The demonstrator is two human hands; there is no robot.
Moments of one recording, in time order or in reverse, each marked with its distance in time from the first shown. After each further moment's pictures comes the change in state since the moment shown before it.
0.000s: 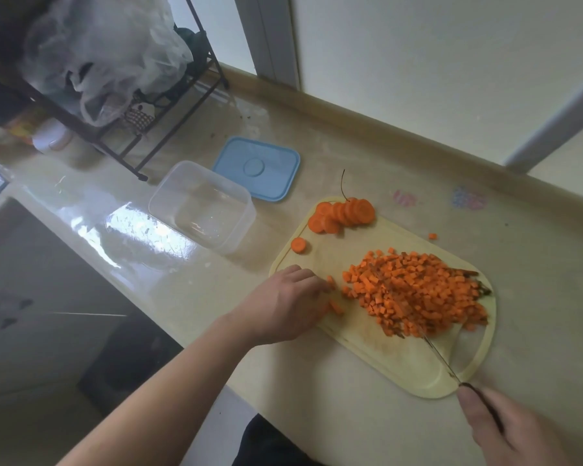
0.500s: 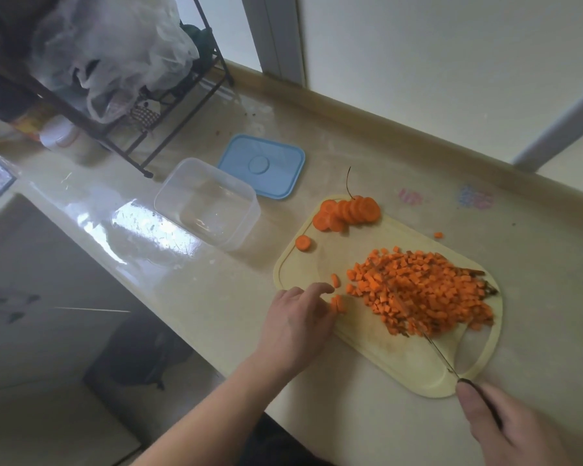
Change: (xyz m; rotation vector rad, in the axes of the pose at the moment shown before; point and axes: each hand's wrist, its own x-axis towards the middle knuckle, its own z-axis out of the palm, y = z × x) left_hand -0.017 0.039 0.042 0.032 0.363 -0.332; right_hand -0.002 -0.014 -0.003 -0.025 -0.056 0.026
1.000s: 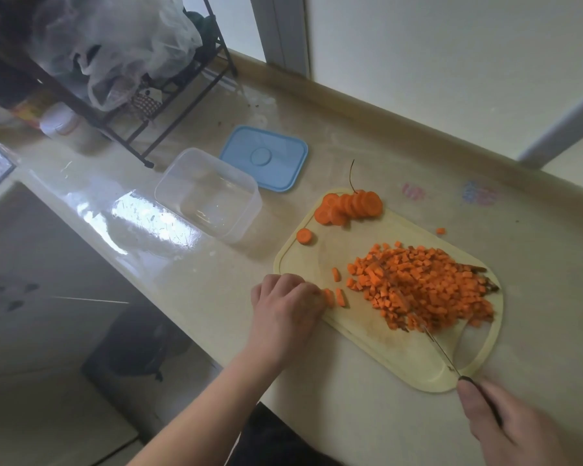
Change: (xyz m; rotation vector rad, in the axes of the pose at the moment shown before) left_hand -0.013 -0.025 0.010 0.031 0.162 -0.028; right_hand -0.004 0.002 0.000 0.030 0.005 -0.082
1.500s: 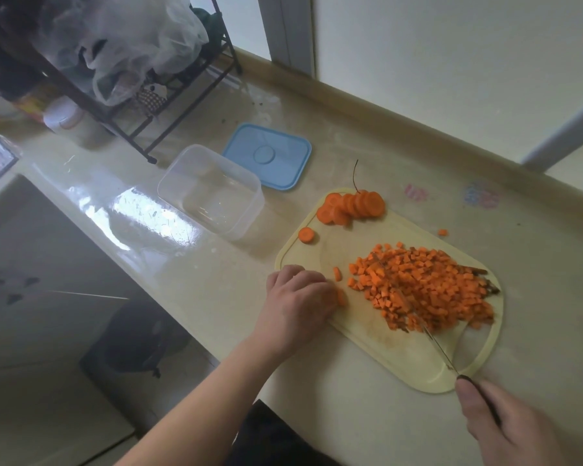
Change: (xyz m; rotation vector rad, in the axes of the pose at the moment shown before) left_hand 0.014 -0.001 0.005 -0.083 -0.069 0.160; right_hand 0.006 0.007 0.006 0.010 0.014 0.022
